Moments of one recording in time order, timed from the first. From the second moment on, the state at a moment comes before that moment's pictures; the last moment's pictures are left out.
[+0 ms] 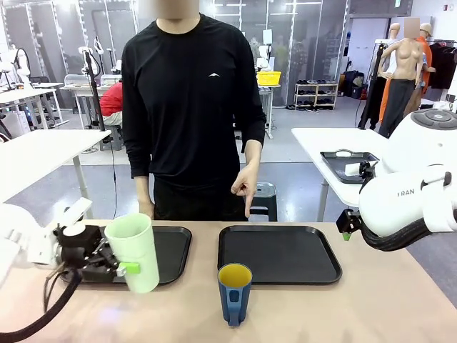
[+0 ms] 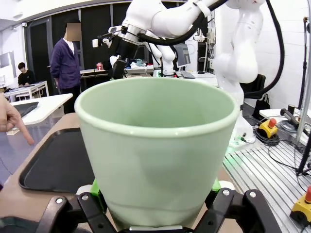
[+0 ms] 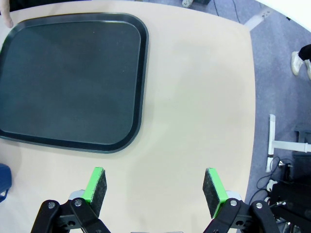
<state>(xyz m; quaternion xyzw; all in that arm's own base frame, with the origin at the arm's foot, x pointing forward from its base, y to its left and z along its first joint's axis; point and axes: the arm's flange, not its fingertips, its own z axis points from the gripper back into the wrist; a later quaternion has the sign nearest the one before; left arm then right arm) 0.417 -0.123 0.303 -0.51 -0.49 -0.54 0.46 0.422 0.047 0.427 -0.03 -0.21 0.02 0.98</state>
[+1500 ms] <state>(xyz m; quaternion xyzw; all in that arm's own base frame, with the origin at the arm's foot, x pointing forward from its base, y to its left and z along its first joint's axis) 0.551 -0.356 0.275 -0.53 -0.50 -0.52 0.45 0.422 0.047 0.428 -0.03 -0.21 0.02 0.98</state>
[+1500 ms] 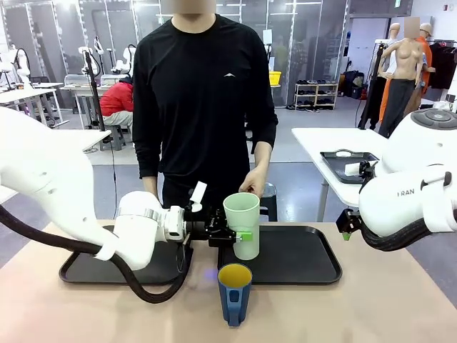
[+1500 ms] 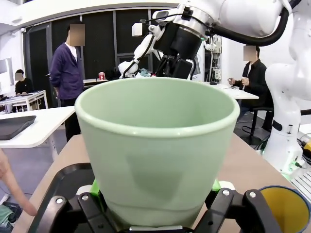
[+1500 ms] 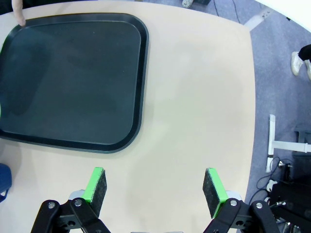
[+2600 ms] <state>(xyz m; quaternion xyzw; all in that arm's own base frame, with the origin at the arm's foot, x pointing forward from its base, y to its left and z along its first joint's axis) 0.565 -0.370 0.248 -0.52 -0.51 -0.52 0.45 0.422 0.047 0.428 -0.03 -0.21 0.02 0.98</state>
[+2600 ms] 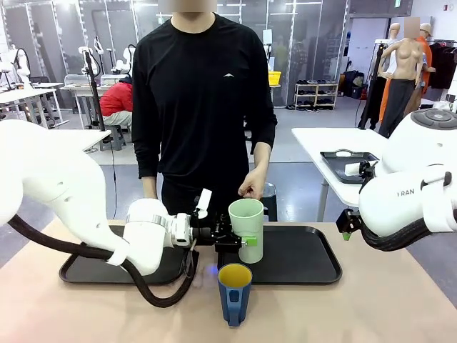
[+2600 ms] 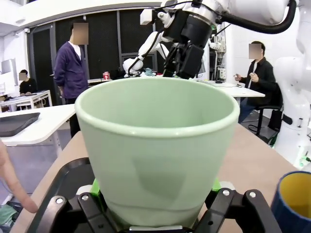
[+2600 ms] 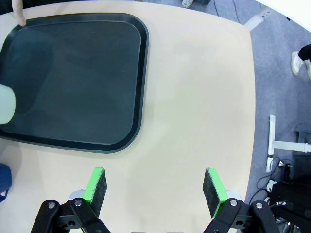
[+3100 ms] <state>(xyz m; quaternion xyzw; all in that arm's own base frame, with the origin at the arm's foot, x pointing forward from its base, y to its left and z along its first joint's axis) 0.588 -0.384 0.223 -0.49 -0.52 -0.52 0.46 0.422 0.047 0.428 -0.03 -0.21 0.02 0.98</state>
